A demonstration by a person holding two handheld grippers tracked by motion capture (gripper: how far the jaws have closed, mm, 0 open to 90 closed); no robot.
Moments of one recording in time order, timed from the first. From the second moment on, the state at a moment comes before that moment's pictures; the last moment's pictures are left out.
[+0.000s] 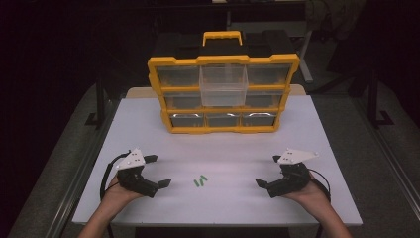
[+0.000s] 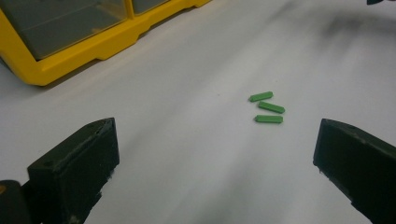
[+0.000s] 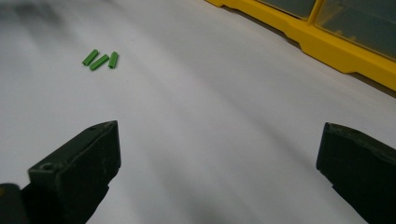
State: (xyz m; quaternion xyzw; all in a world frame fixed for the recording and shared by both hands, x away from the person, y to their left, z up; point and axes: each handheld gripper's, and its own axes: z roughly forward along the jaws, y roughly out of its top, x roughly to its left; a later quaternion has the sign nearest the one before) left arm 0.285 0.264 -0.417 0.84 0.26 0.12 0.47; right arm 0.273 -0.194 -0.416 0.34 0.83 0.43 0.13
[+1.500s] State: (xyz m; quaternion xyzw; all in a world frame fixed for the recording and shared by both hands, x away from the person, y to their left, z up) left arm 0.283 0.261 -0.420 0.84 0.26 0.10 0.46; right arm 0.303 -0.139 -0.400 0.31 0.85 0.42 0.09
